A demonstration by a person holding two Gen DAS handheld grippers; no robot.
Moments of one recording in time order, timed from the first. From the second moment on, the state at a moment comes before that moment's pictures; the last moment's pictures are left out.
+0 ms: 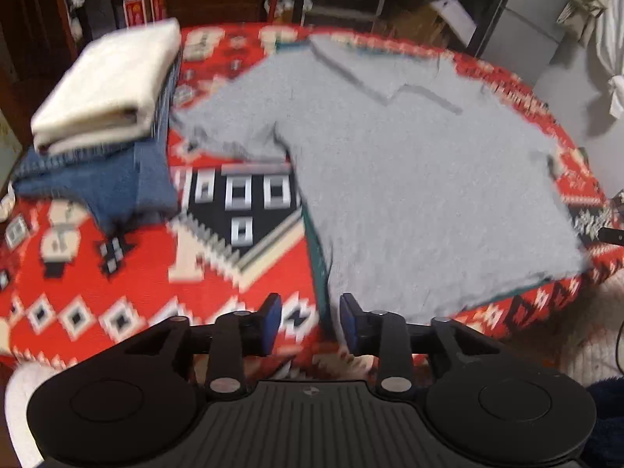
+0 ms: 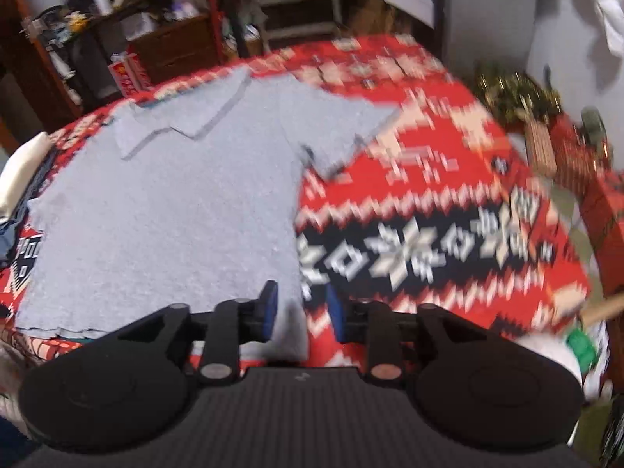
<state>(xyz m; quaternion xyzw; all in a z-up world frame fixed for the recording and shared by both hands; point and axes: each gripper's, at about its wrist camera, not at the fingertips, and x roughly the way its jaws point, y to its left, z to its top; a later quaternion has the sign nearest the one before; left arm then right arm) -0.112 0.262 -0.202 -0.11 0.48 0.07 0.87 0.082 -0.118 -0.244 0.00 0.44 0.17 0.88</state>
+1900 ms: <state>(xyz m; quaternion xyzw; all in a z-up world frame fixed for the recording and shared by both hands) 0.194 0.246 -0.246 -0.01 0.58 0.03 0.82 0.348 0.098 -0.301 -0.15 0.60 0.21 0.76</state>
